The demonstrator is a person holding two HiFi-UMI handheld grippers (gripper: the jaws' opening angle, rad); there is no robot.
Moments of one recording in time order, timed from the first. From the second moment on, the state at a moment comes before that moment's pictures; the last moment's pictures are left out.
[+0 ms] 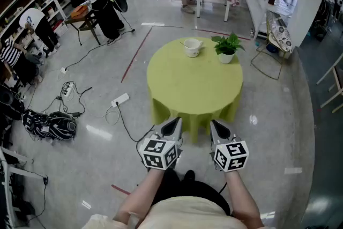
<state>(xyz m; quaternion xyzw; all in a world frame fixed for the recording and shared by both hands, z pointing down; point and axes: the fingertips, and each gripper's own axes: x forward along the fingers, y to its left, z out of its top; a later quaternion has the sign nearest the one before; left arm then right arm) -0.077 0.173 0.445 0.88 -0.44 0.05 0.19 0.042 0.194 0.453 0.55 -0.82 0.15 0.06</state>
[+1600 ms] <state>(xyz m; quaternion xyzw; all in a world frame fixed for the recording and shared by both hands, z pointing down) -0.061 0.078 0.462 0.88 -0.43 0.06 0.19 0.063 0.112 0.466 0.55 -0.81 0.17 0.06</state>
